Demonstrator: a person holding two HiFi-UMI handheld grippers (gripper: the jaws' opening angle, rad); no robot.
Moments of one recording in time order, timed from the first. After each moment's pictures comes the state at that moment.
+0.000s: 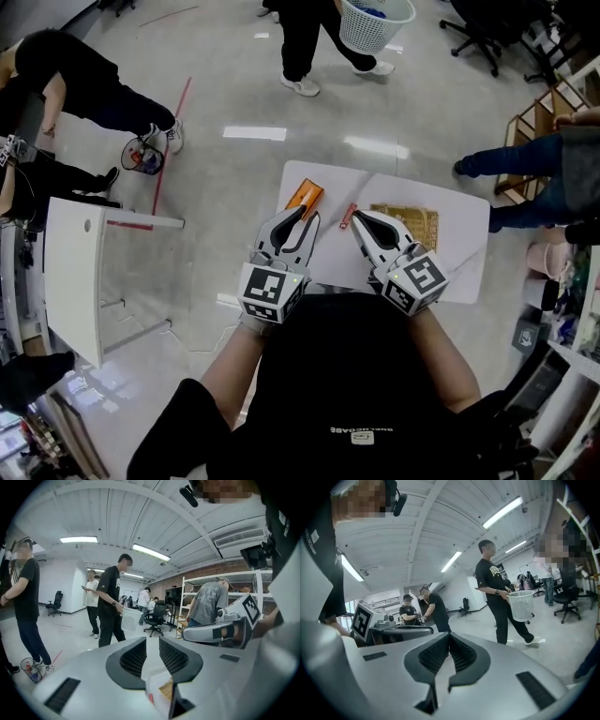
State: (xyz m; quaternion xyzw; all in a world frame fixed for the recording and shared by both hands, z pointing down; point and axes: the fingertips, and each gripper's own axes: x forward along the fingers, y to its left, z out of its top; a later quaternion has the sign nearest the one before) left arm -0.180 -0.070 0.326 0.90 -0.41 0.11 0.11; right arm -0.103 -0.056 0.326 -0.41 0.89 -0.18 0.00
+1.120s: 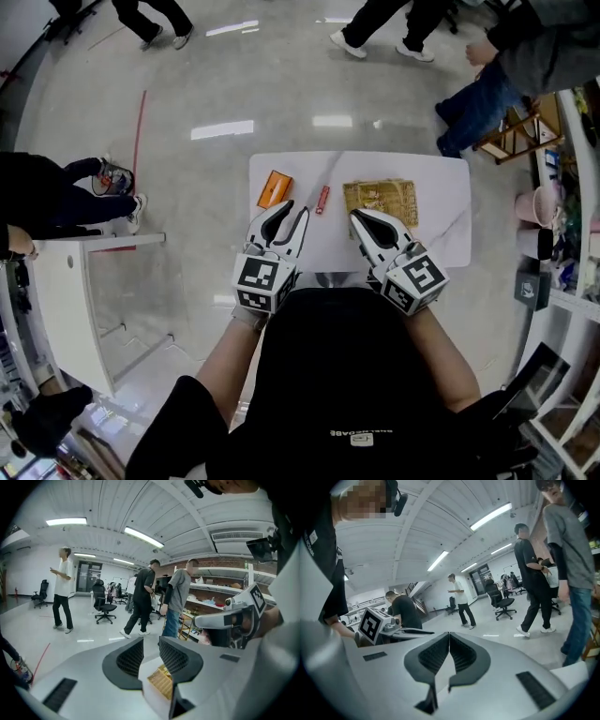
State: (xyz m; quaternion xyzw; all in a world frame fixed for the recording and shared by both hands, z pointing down) left arm -0.129 -0.068 0.379 0.92 -0.33 0.18 0.15; right arm -0.043 -0.028 0.349 -0.49 0.85 -0.21 -0.01
